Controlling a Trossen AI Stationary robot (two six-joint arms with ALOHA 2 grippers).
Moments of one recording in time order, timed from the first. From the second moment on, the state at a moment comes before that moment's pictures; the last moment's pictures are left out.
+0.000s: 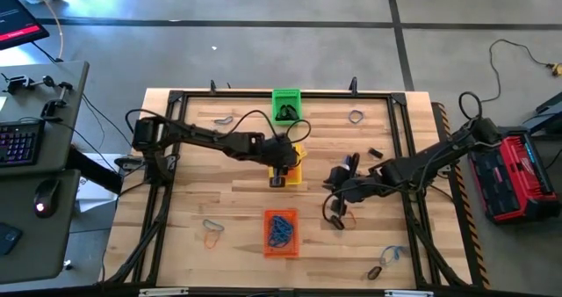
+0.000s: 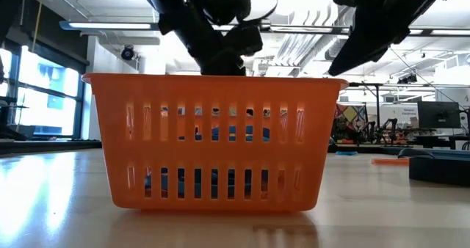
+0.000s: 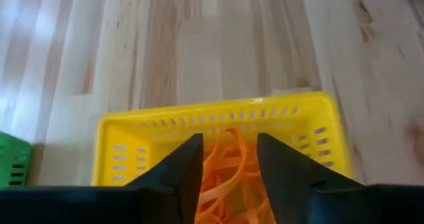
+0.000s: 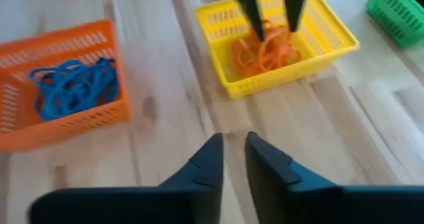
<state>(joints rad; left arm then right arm) 0.06 1.86 1.22 -0.25 -0.06 0.19 0.38 1.29 0.80 -0.39 0.44 0.53</state>
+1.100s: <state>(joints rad) 0.01 1.33 0.50 0.51 -0.05 -0.02 -0.25 1.29 0.79 -1.09 0.33 0.55</state>
